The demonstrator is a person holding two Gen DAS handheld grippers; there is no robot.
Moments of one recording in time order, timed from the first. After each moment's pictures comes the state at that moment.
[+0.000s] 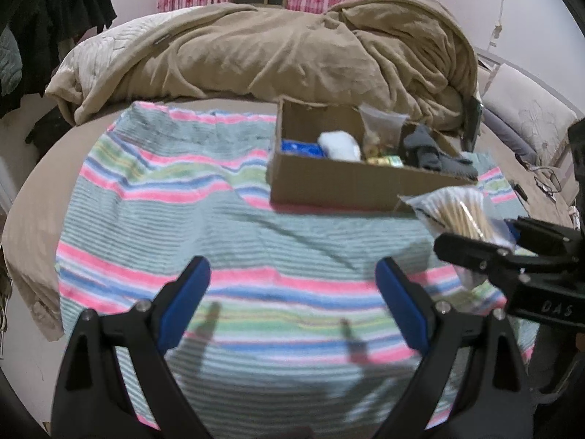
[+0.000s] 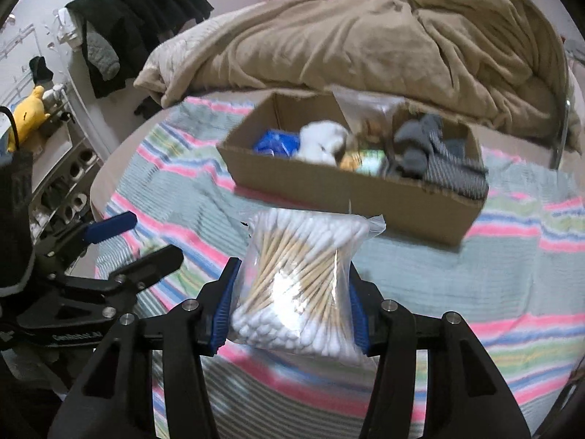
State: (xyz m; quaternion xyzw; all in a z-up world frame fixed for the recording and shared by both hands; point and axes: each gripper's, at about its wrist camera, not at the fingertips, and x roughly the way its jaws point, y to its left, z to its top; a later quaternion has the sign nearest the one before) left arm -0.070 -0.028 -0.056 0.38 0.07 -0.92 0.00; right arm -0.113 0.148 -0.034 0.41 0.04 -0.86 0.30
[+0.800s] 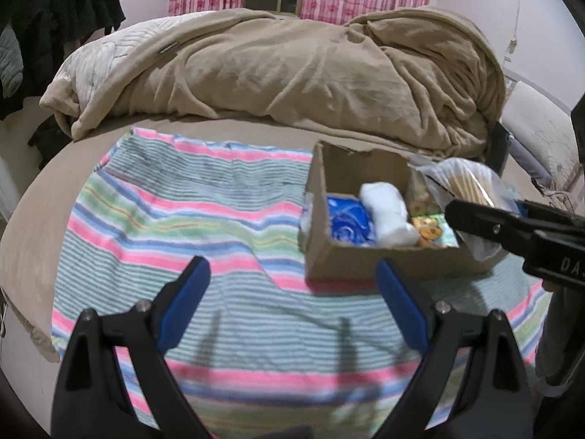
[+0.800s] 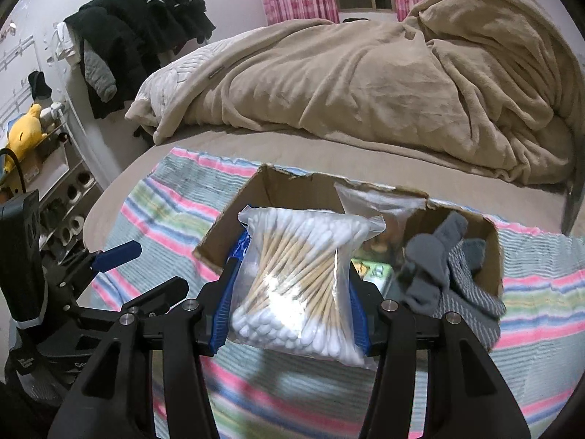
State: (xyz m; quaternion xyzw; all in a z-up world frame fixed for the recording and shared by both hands) left arm -0.147 -0.068 -0.056 0.37 0.08 -0.93 0.02; right arm -0.200 0.117 -0.012 0.38 0.03 -0.87 0.31
